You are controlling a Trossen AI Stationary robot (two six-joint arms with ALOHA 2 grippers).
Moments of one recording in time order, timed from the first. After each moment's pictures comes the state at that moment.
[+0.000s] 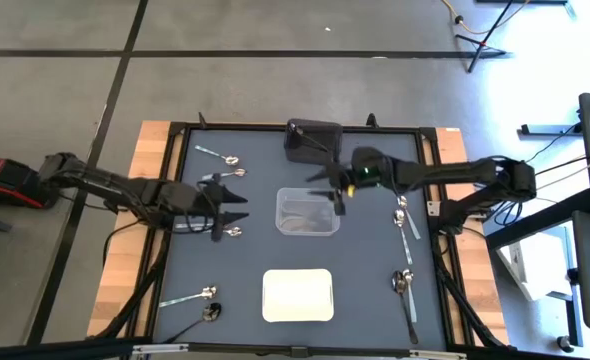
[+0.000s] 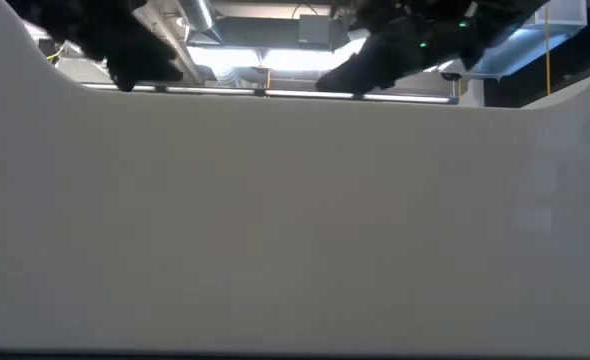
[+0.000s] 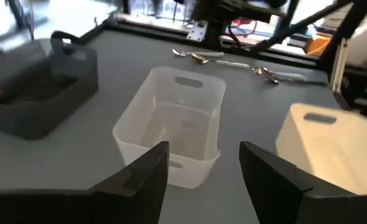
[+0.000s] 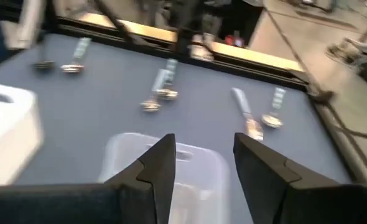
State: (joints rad) left arm -0.21 0.79 0.49 -0.09 -0.33 -0.30; right arm -0.16 1.40 0.83 0.24 -0.24 -0.30
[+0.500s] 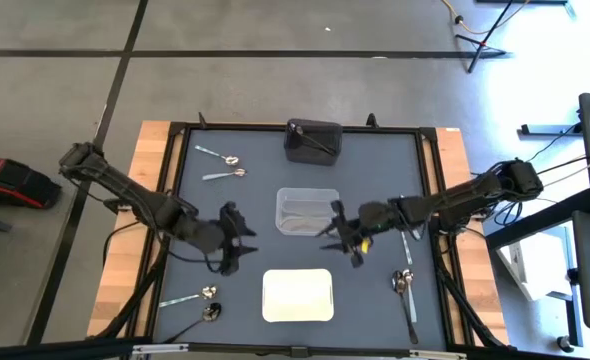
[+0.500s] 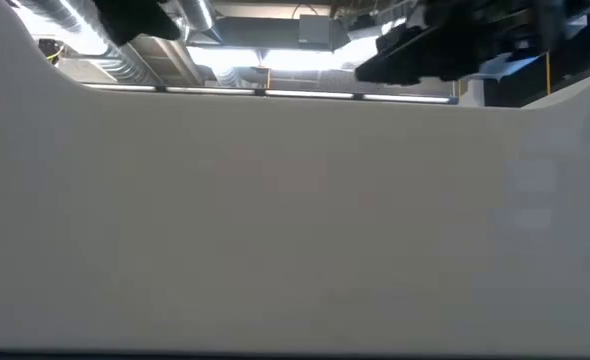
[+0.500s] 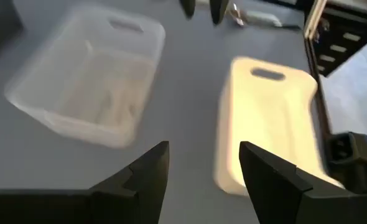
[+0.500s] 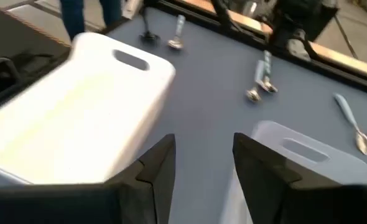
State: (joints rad) left arm -0.49 1.23 0.94 -0.47 -0.40 -0.62; right arm 0.23 1.38 0.69 0.27 -0.05 -0.27
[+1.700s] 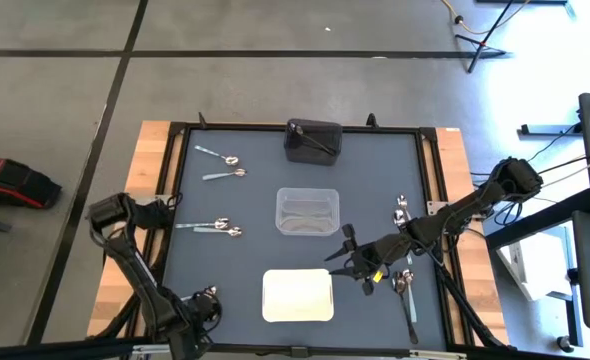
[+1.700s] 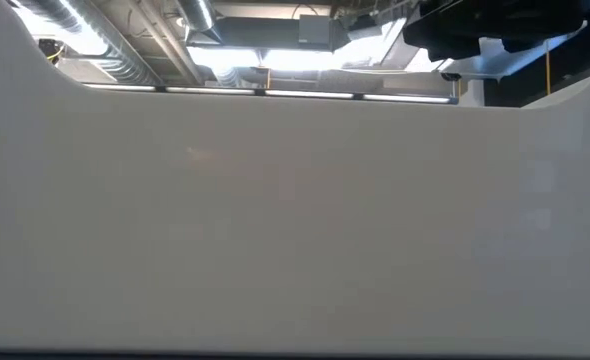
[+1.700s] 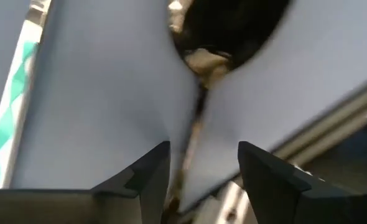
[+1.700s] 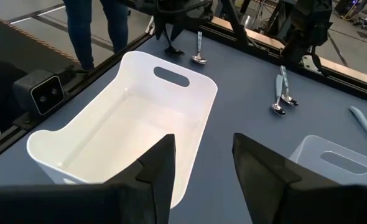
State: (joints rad) left arm -1.05 1.87 1.15 -0.69 0.10 -1.91; right arm 0.50 1.38 0.65 0.35 0.20 -0.16
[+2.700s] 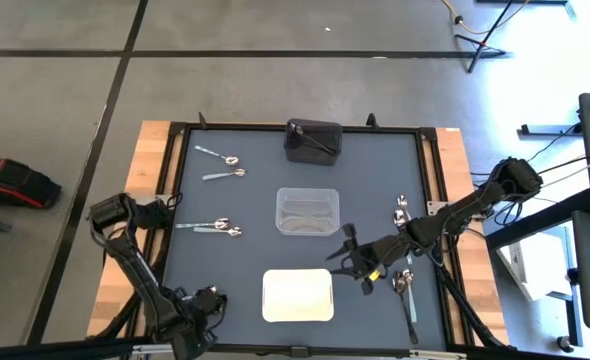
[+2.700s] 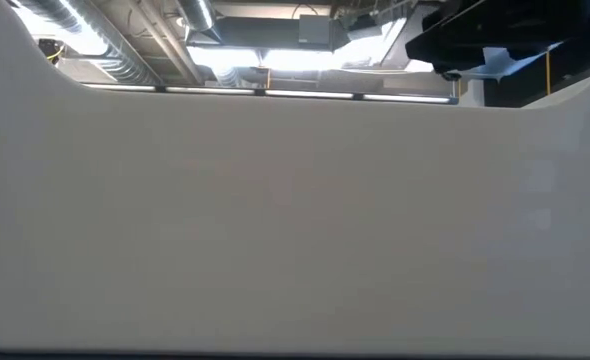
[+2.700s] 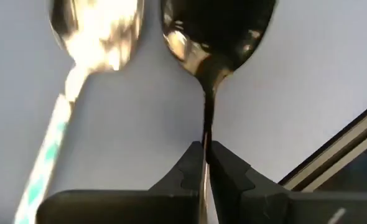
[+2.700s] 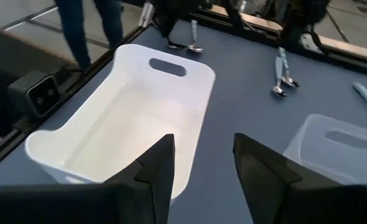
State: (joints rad) left arm -1.04 1.85 1.17 -0.76 -0.06 -1.82; right arm 0.50 1.38 0.65 0.31 0.22 -0.06
